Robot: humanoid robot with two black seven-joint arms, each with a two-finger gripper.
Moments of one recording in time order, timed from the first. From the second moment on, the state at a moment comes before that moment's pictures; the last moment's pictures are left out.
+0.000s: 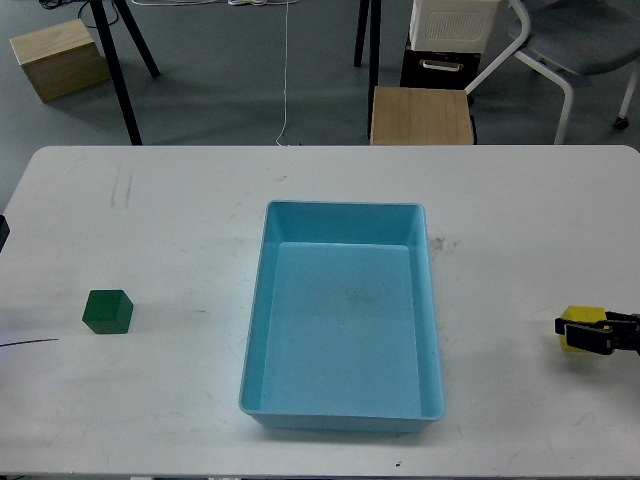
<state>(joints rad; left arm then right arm) -0.21 0.86 -0.79 -1.32 -1.00 -0.49 -0.39 0.32 -1.04 0.52 1.46 -1.60 0.19 0.08</state>
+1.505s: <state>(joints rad) -0.21 0.86 -0.79 -1.32 -1.00 -0.49 -0.39 0.30 -1.02 0.52 1.46 -1.59 0.15 0.12</state>
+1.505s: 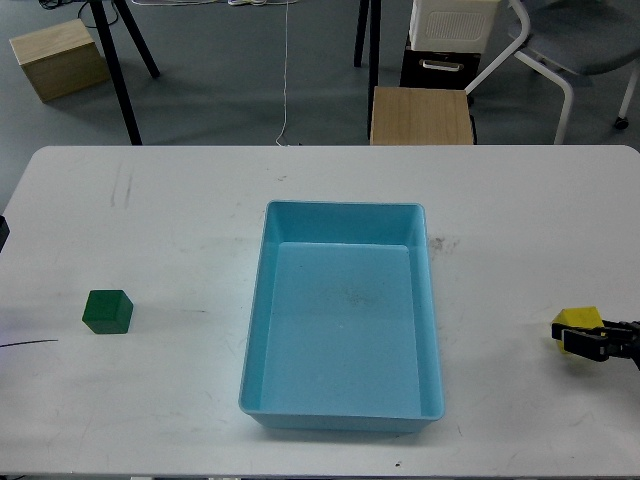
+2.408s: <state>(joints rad) -0.21 0.87 -0.79 -1.32 -1.00 -0.49 -0.39 0.35 -1.06 0.64 1.50 -1.45 0.05 0.23</state>
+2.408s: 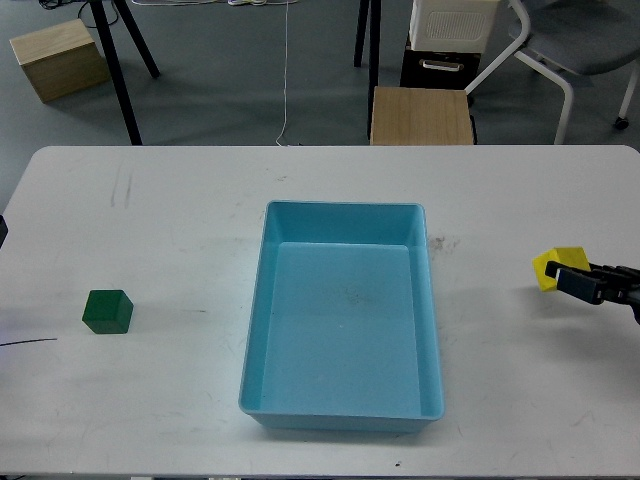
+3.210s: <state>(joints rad) -0.21 0.87 -0.80 -1.32 -1.00 -0.49 -0.39 0.98 -0.96 0.21 1.62 -1.07 0.20 0.26</state>
